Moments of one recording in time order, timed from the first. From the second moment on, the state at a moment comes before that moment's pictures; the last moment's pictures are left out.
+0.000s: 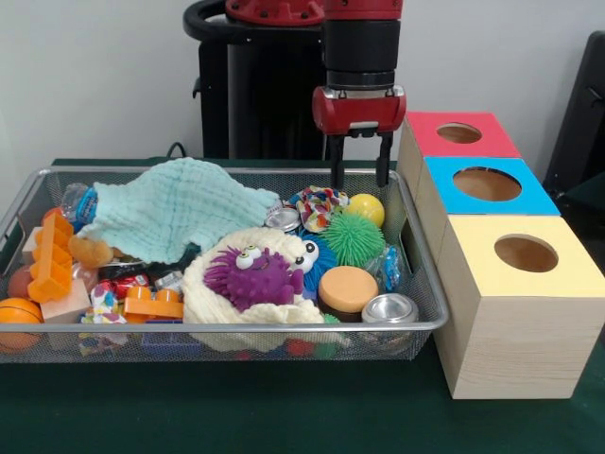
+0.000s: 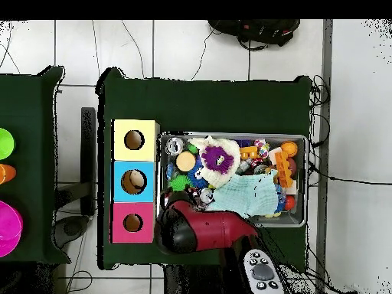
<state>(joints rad) -0.29 -0.76 0.12 2.06 -0.28 0.03 1.57</state>
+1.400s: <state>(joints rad) -0.11 -0.67 0.02 1.93 -0.17 0.12 1.57</state>
